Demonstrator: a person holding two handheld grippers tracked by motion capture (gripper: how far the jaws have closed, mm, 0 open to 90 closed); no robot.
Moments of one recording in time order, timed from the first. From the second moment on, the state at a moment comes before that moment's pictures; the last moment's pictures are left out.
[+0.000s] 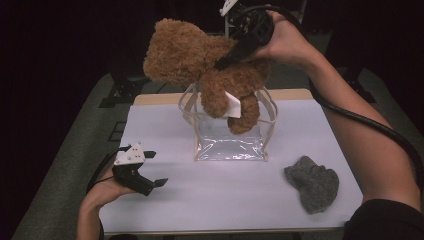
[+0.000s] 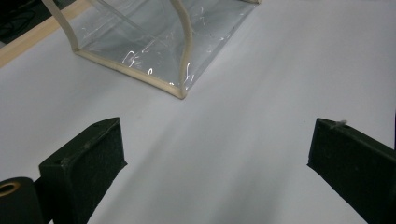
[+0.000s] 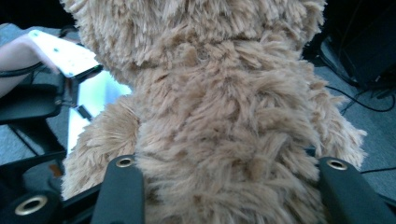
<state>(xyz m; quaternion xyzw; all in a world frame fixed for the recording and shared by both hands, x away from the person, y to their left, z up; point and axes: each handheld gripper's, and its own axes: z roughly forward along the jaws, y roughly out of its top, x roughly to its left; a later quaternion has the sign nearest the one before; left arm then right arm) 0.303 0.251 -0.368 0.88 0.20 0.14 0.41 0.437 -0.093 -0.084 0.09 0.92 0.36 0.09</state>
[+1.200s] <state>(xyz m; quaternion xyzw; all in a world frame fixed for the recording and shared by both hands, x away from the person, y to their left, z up) 0.302 0.251 -0.371 0.88 0.20 0.14 0.41 0.471 -0.076 -0.108 0.10 0.93 0.35 0.08</state>
